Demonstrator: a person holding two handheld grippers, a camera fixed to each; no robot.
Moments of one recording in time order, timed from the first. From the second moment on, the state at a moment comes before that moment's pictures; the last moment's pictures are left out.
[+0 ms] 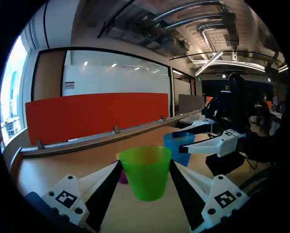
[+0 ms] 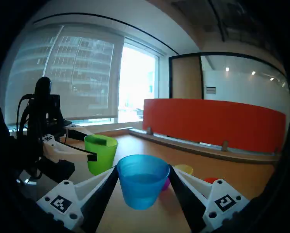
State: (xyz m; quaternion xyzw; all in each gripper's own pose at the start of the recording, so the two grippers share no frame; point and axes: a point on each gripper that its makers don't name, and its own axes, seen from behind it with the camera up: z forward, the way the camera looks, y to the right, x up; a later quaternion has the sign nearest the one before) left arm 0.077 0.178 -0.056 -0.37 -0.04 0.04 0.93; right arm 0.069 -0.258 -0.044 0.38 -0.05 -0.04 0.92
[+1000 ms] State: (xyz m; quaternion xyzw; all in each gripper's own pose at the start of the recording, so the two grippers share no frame) left arm 0.060 0.188 -0.061 -0.39 -0.06 0.05 0.92; right arm 0.092 -0.273 -0.022 0.42 -0.02 -0.22 0.88
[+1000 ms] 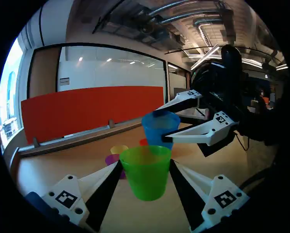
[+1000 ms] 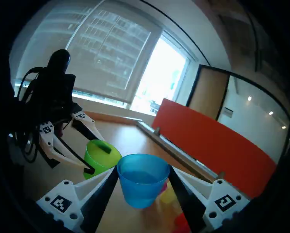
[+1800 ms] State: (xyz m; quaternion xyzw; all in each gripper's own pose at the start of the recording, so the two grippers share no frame) left arm 0.064 0.198 -0.068 -0.40 -0.06 0.05 0.91; right arm 0.111 -0.288 -0.009 0.42 0.04 -0.33 0.84
